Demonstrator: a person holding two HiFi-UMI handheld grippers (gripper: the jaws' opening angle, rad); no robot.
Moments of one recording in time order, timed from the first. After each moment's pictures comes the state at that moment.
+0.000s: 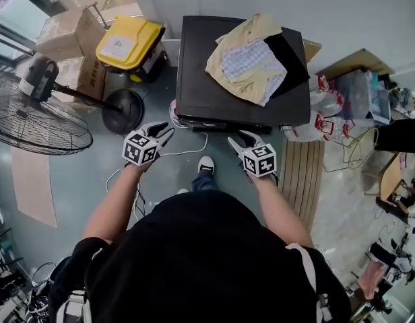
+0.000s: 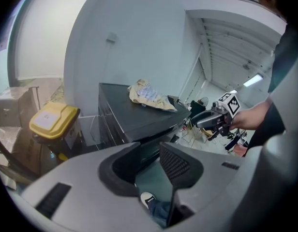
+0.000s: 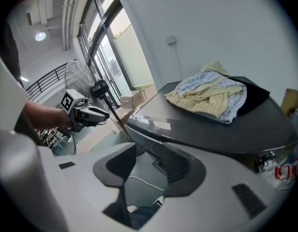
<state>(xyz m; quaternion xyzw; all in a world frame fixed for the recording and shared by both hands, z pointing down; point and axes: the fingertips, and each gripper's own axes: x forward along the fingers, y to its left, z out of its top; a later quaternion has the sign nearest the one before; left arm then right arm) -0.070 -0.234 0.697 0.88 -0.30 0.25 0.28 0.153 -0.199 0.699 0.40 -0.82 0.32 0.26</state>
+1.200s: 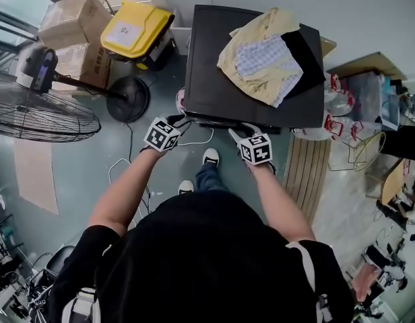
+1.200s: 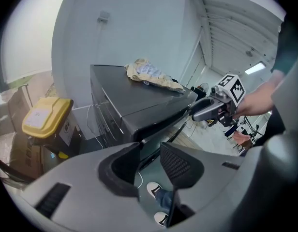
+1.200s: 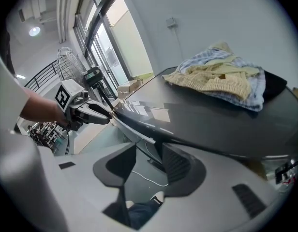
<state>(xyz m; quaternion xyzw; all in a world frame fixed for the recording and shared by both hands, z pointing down) -0.041 -0.254 0.782 0.86 -0.26 0.33 0.28 0.132 -0.231 0.775 0.38 -0.81 0.33 0.30</state>
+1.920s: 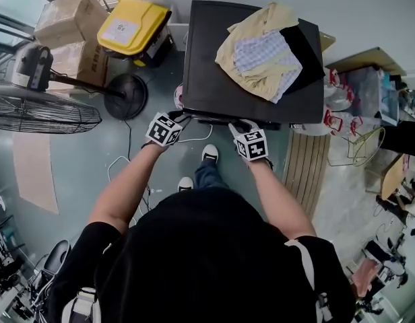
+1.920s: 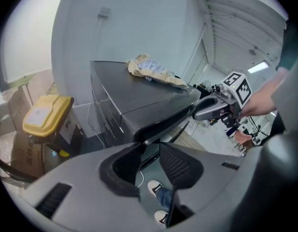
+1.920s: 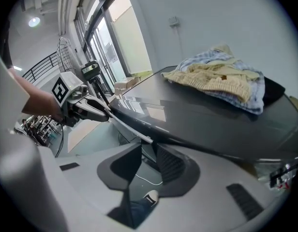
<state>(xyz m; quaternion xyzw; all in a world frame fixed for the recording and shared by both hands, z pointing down) -0.035 -0.259 0.796 0.85 -0.26 0.35 0.28 0.133 -0.234 0.787 0.40 -0.80 0.31 0.33</state>
